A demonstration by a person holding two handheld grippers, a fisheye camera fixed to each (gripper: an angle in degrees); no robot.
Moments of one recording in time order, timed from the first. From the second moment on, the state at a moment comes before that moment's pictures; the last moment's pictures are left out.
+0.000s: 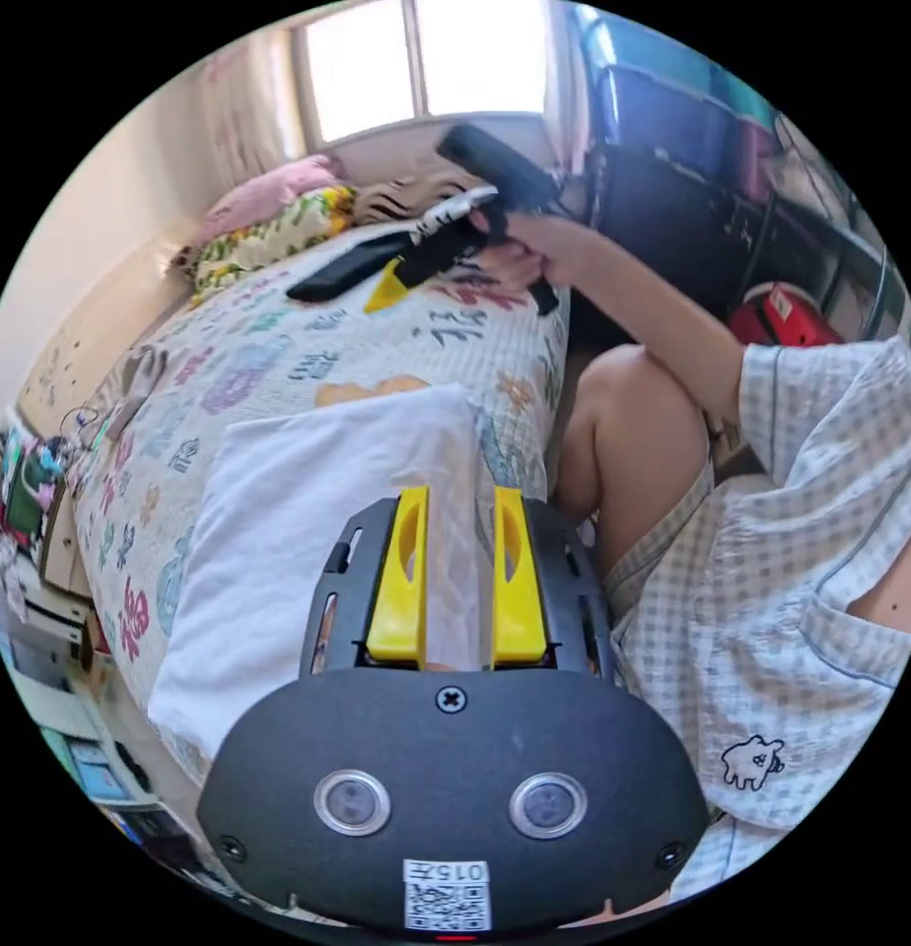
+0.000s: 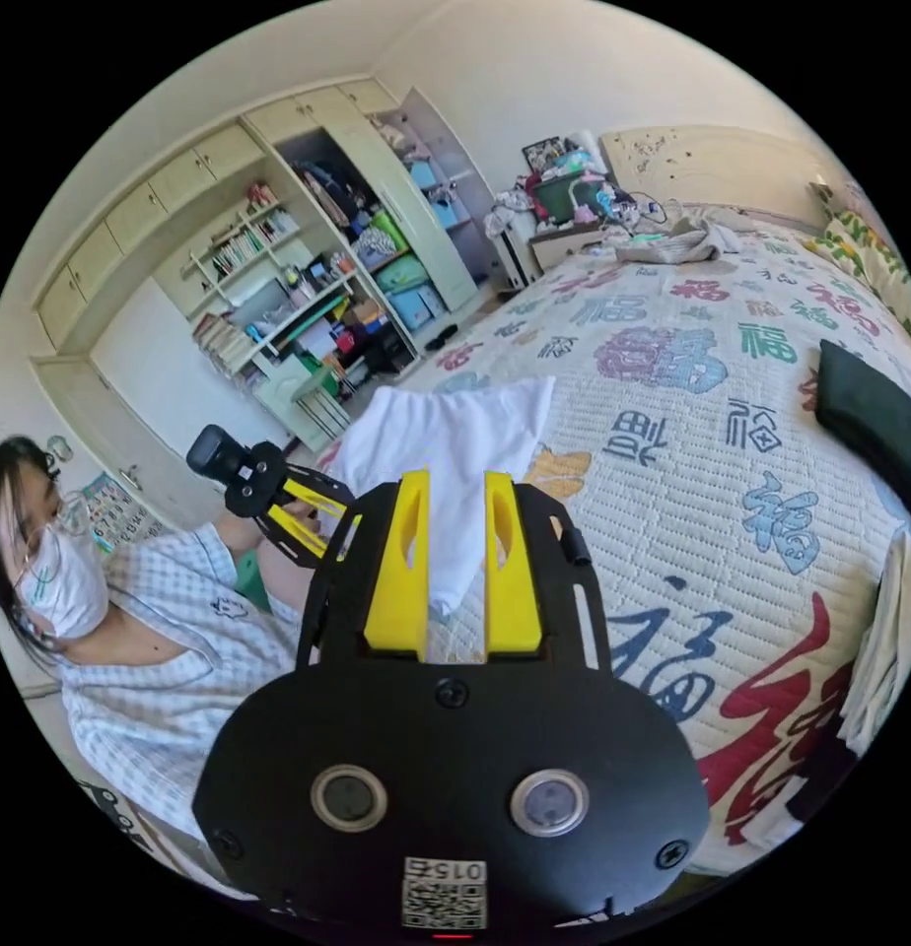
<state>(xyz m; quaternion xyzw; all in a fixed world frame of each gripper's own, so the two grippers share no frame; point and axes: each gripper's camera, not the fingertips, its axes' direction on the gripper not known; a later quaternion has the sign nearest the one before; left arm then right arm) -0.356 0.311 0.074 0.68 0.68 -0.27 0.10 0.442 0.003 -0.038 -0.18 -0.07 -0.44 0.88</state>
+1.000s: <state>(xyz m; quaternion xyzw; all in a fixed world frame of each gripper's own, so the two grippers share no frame) 0.114 0.413 0.255 0.29 0.50 -0.75 -0.32 0.367 0.091 -0.280 0.15 -0.04 -0.50 0.85</state>
